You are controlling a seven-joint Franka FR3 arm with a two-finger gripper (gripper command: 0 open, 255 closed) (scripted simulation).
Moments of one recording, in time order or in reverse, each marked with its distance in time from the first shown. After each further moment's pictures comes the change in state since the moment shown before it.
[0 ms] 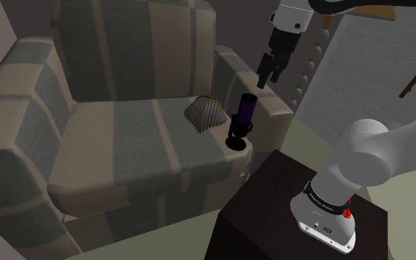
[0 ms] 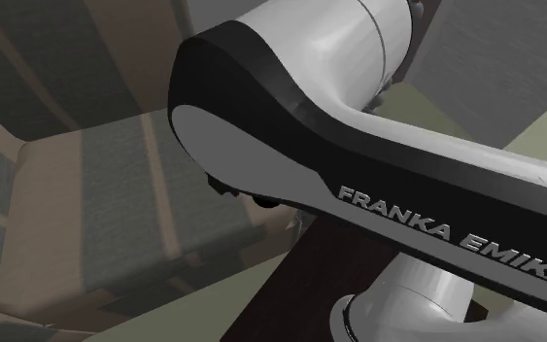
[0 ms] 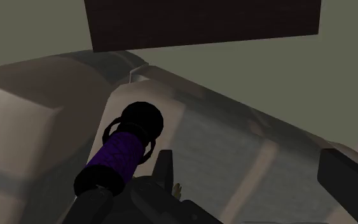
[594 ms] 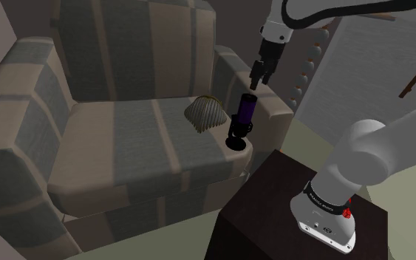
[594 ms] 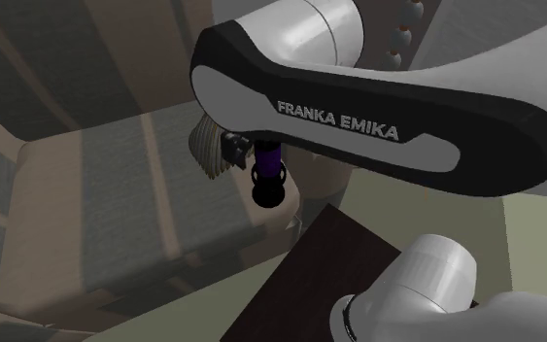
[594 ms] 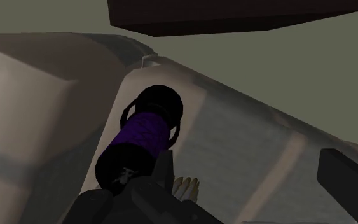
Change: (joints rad) arm -0.036 0.185 -0.121 0.017 -0.060 0.157 -0.146
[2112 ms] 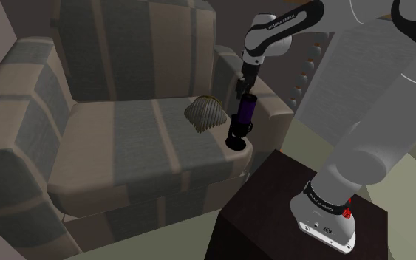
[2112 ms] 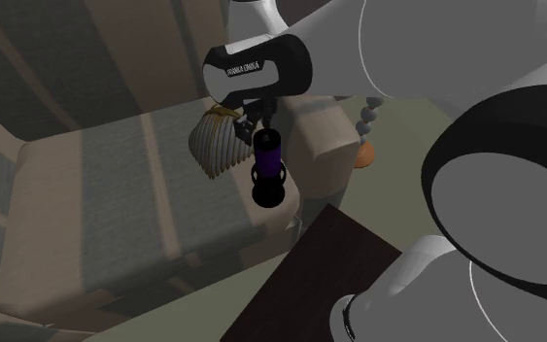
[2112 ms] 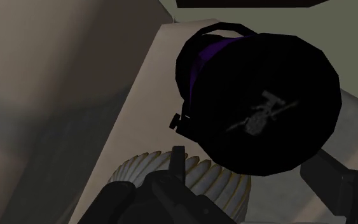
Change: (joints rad) arm -0.026 0.530 -0.191 0.181 0.055 0.323 -0.303
